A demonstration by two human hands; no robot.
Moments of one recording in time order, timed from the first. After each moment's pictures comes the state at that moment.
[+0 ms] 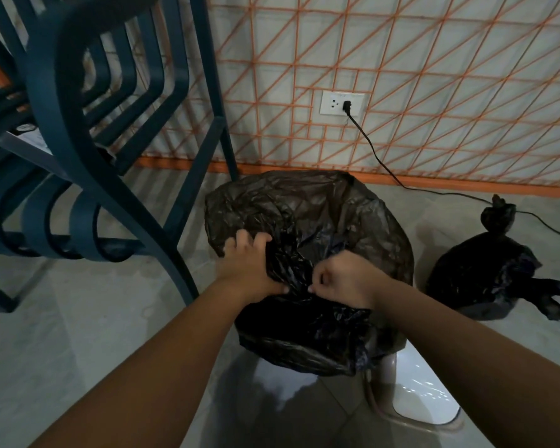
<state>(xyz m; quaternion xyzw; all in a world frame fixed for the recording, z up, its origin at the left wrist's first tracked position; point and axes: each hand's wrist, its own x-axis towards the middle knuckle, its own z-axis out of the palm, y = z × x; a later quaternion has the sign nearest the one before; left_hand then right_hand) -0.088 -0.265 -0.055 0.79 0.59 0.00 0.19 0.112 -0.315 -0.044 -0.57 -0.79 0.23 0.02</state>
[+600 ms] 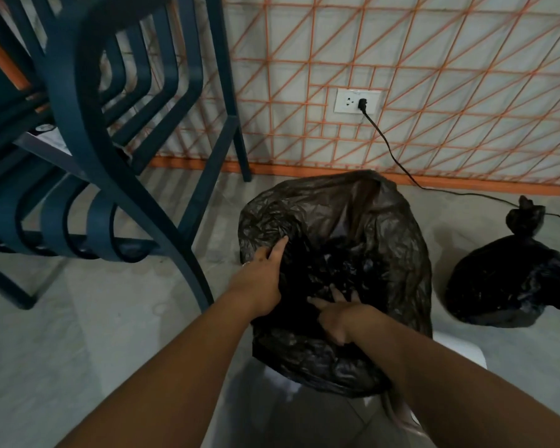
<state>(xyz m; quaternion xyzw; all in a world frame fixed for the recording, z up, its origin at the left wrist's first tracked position) -0.101 -0.266 -0.076 0.80 0.53 -0.02 0.27 0.069 -0.308 -0.127 -0.53 -0.68 0.30 -0.41</state>
